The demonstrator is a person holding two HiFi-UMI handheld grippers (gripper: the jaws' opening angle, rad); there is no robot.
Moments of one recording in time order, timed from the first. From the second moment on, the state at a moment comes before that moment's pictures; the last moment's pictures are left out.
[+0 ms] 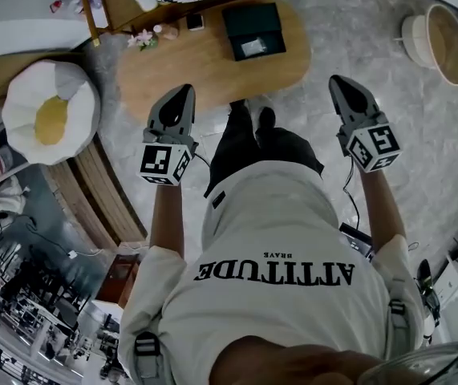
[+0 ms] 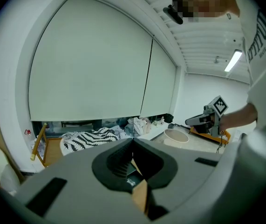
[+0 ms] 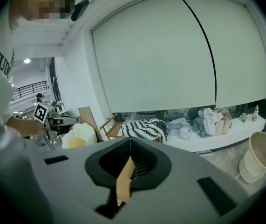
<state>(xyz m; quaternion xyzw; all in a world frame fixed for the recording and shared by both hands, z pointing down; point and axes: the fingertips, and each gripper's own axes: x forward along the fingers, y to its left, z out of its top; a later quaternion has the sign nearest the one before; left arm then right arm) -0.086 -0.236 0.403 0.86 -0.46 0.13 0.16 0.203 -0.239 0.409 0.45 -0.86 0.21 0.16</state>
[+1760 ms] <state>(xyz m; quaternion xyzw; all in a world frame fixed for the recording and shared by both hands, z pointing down) -0.064 -0.342 0.701 0.90 -0.33 0.22 0.20 0.102 -0.336 0.704 0.36 -0.85 0.26 0.29</state>
